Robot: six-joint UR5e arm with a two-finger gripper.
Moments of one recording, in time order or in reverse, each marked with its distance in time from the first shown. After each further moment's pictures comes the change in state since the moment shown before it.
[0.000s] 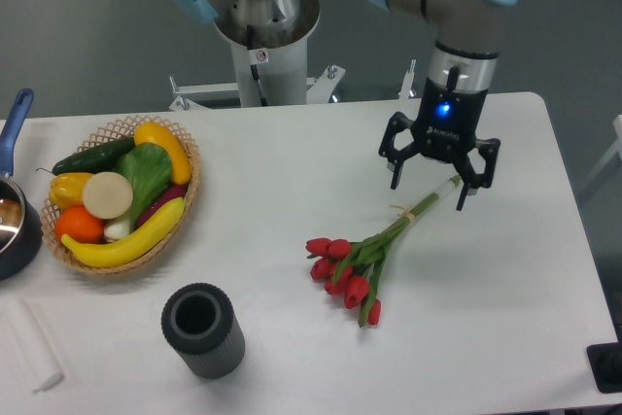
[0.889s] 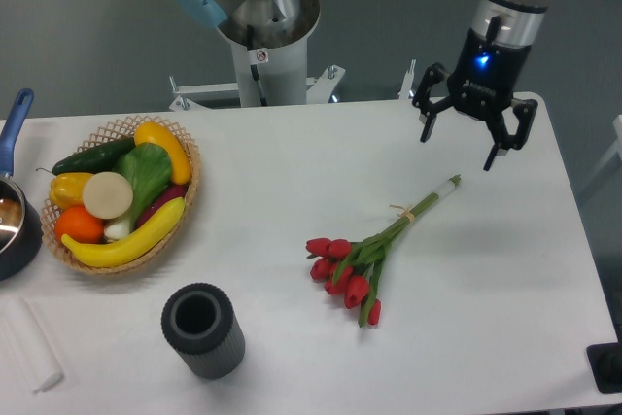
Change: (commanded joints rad) arm 0.126 0.069 0.092 -0.187 -0.211 0.033
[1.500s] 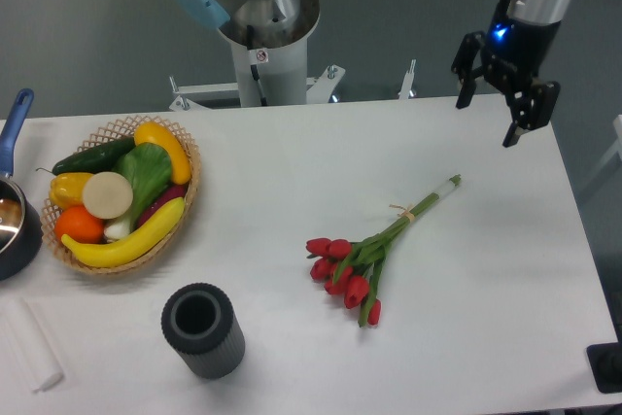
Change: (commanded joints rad) arm 0.093 0.014 0.012 -0.124 0.008 0.437
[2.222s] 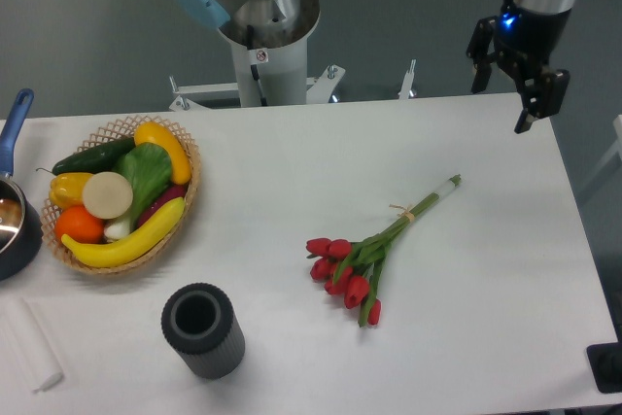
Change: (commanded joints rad) arm -0.014 -0.012 0.141 -0.161 0.250 0.325
